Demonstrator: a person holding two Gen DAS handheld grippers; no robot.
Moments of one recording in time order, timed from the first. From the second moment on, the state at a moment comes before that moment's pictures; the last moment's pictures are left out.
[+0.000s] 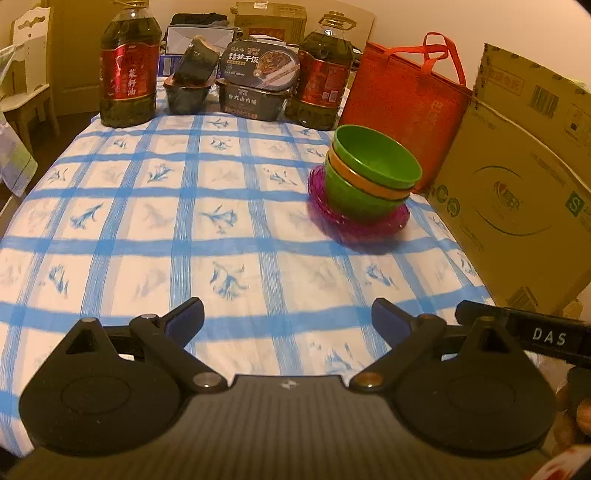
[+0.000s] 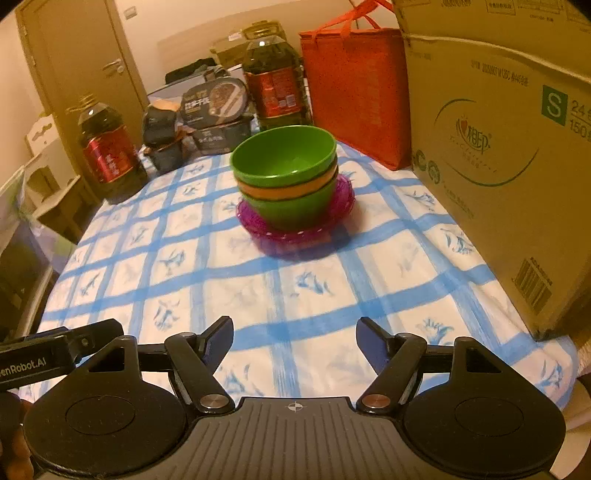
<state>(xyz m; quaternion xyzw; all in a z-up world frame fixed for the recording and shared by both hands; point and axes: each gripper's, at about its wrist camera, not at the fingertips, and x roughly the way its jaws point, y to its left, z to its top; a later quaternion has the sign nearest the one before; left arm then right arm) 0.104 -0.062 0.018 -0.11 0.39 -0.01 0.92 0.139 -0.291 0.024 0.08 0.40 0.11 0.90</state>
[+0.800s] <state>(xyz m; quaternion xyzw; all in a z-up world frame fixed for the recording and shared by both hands) 0.061 -0.072 0.013 -0.08 0.39 0.00 0.92 0.087 -0.285 0.016 0.08 0.42 0.11 0.90</state>
